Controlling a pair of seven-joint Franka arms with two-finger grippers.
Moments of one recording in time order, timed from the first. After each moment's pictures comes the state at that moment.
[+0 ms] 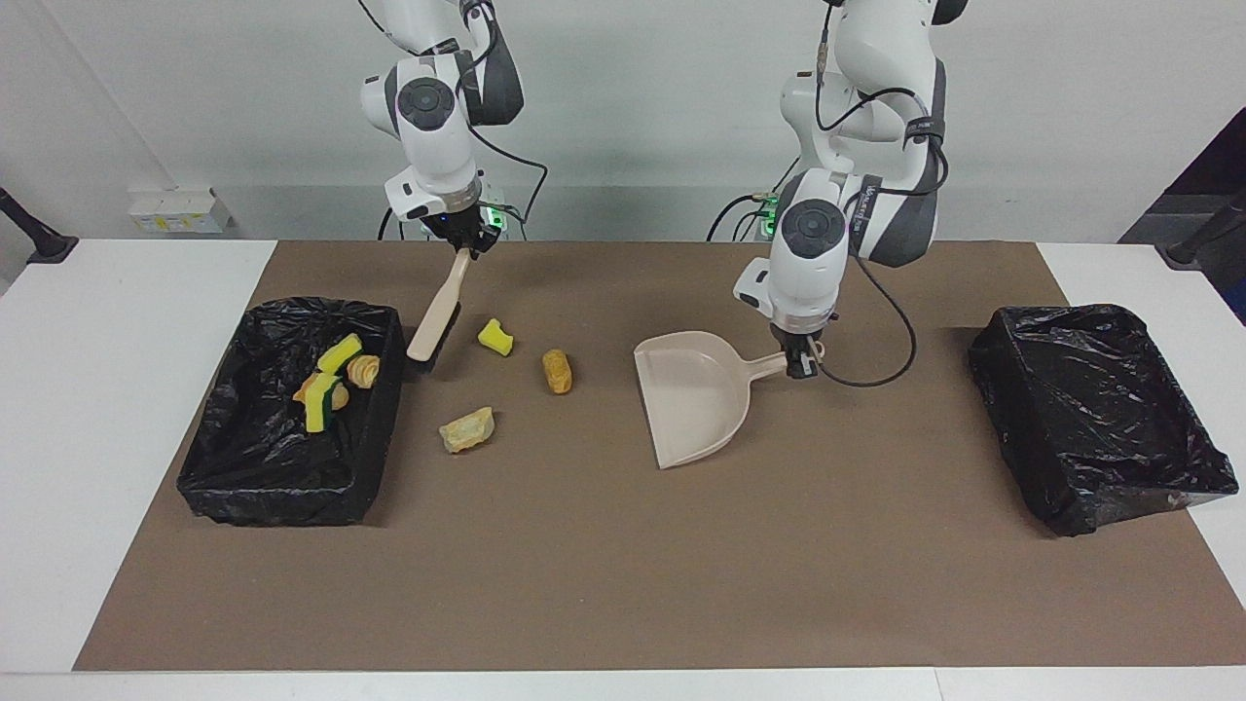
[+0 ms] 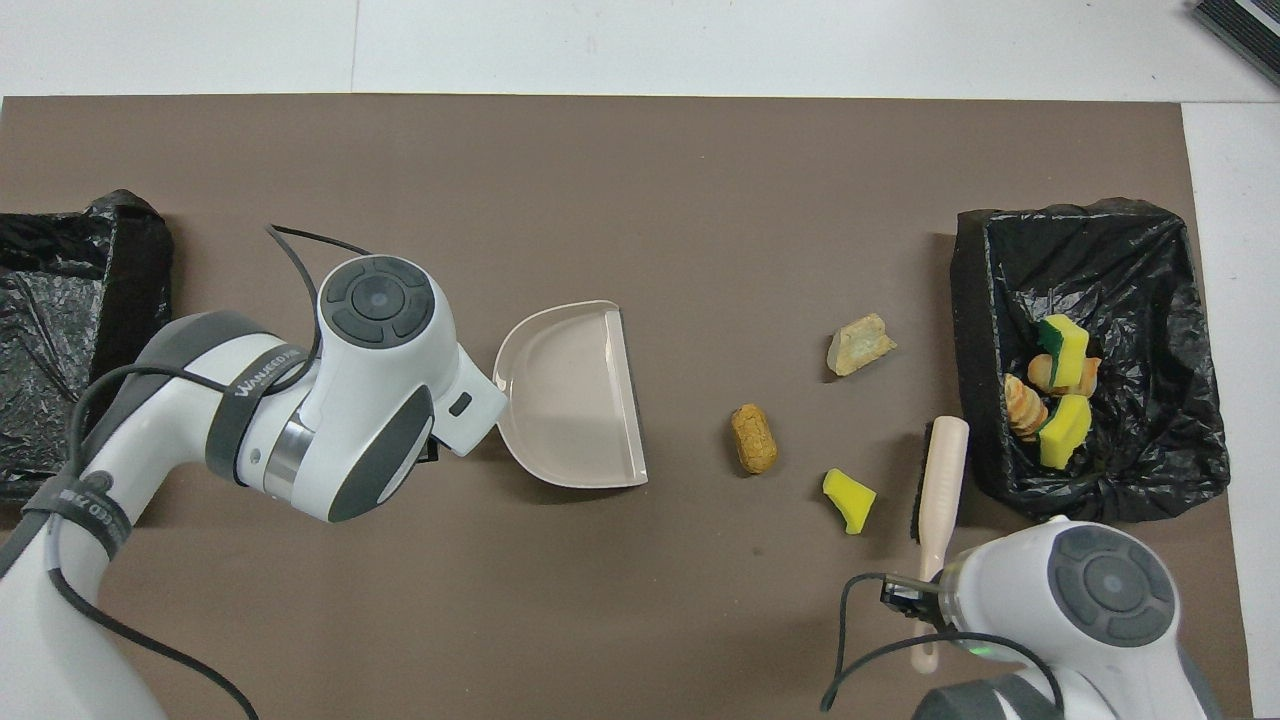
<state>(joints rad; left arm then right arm) -0.42 0.16 -0.05 -1.98 0.14 1.95 0.98 0.11 -0.47 0.20 -2.61 0.09 1.89 0.54</state>
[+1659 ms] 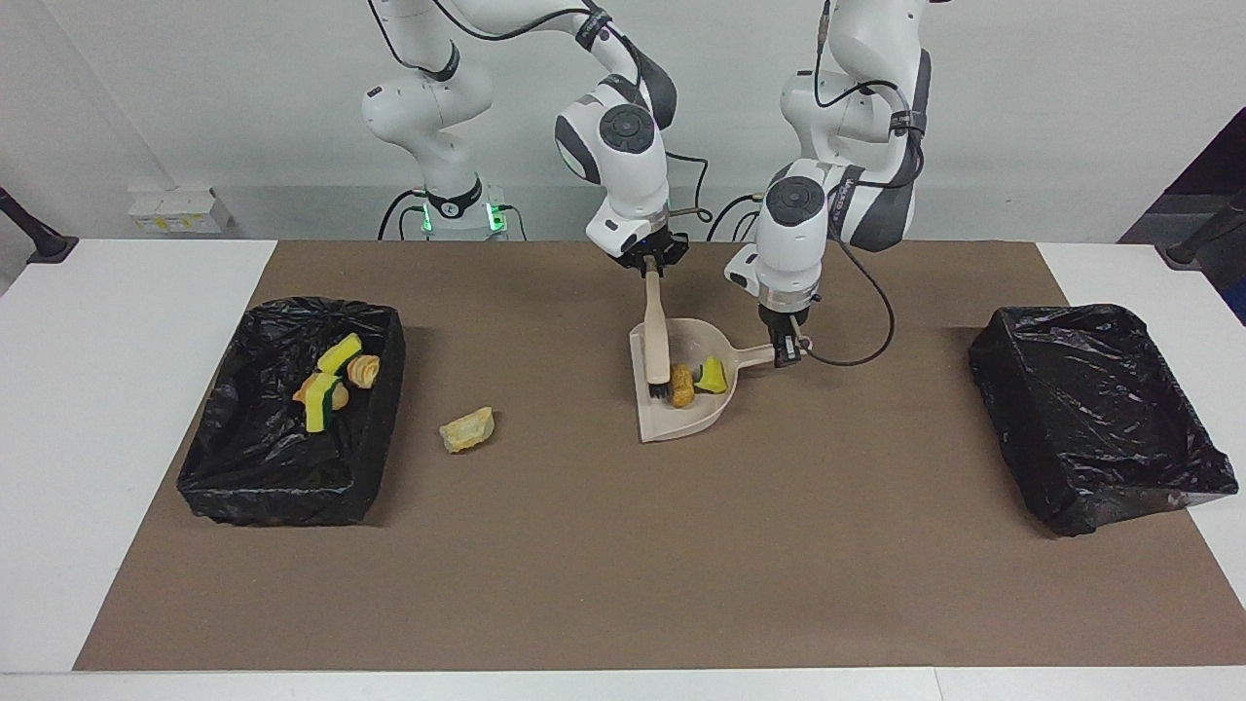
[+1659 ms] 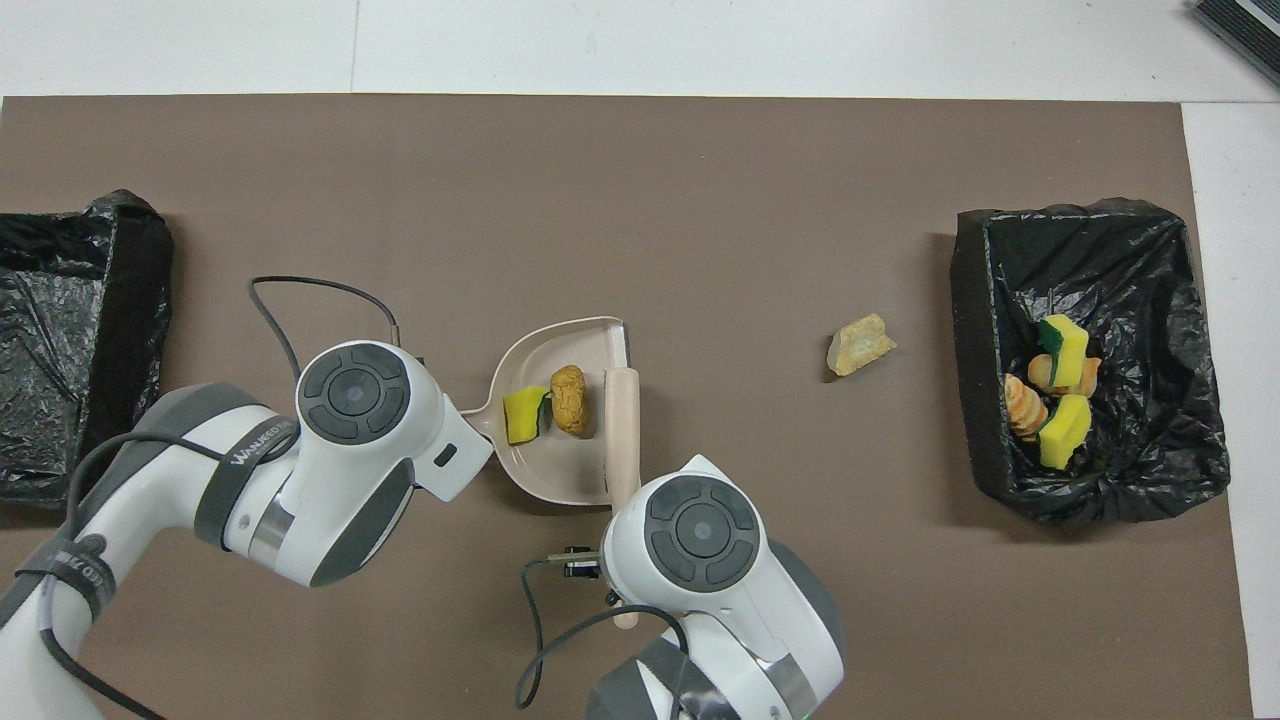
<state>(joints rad) -0.40 0.06 -0.04 -2.18 0.17 2.19 0.98 0.55 0.05 0.20 -2.11 0.23 2.10 0.65</state>
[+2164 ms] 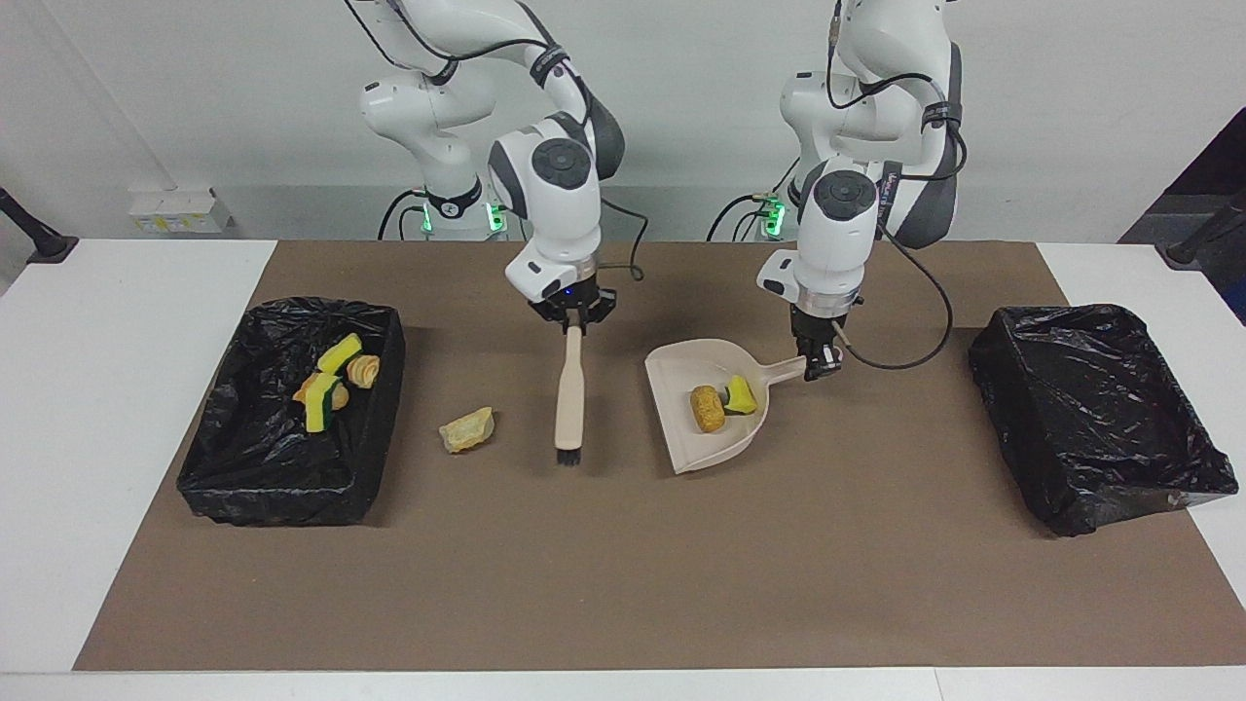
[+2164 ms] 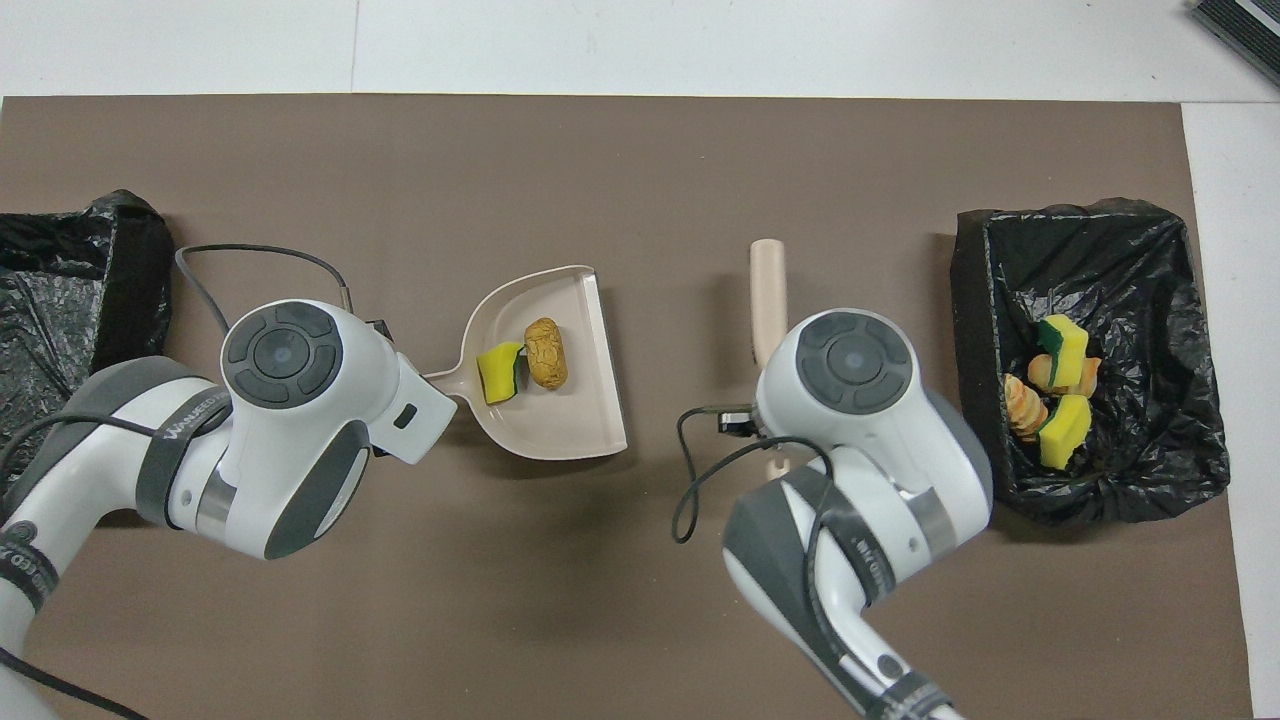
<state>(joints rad) -0.35 0.07 -0.04 -2.12 0.16 2.18 0.98 0.24 0.14 0.19 -1.96 -0.12 1.99 0.53</state>
